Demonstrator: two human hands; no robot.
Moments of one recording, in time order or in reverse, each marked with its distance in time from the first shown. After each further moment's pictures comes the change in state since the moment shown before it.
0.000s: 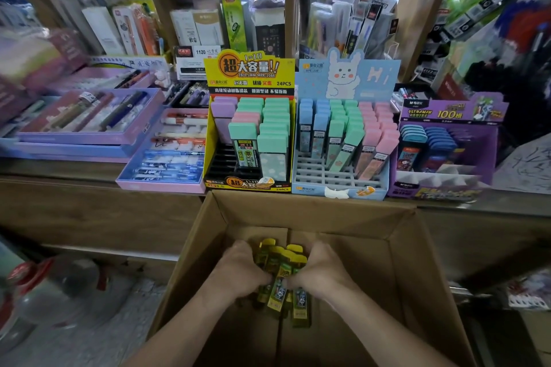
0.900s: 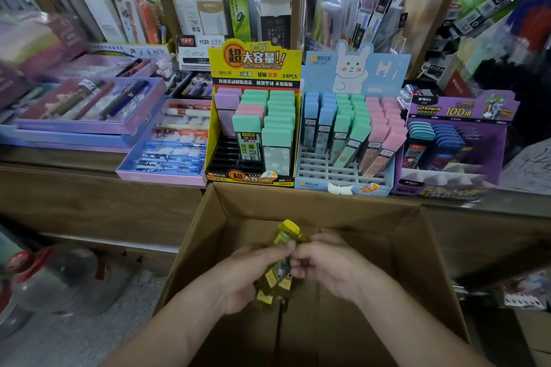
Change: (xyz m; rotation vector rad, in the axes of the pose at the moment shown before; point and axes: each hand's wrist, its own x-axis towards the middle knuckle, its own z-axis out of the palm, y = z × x) left_hand -0.032 0.007 -0.001 -0.806 -0.413 0.033; right_hand -0.020 -0.022 -0.026 0.704 -0.257 0.102
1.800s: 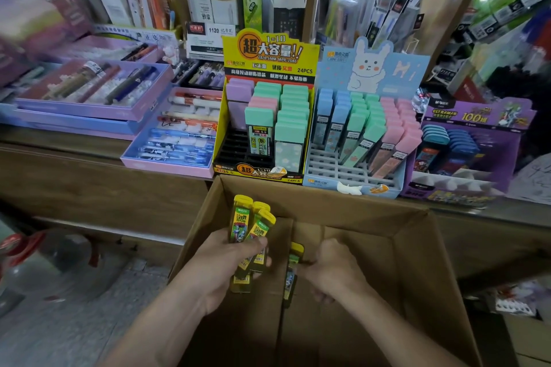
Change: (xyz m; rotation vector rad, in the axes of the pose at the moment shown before) left_hand -0.024 -0.003 -0.032 -0.195 0.172 0.182; right_hand 0.013 0.025 -0.001 -1.036 0.308 -0.090
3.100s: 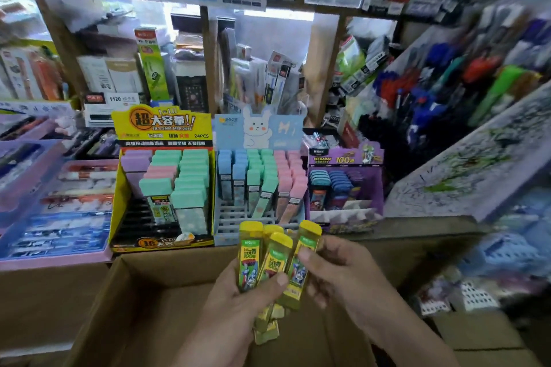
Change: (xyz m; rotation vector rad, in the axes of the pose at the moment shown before) left_hand -0.029 0.033 0.142 -0.061 -0.261 0.210; right_hand -0.068 0.052 -0.132 1.051 0.128 -0.322
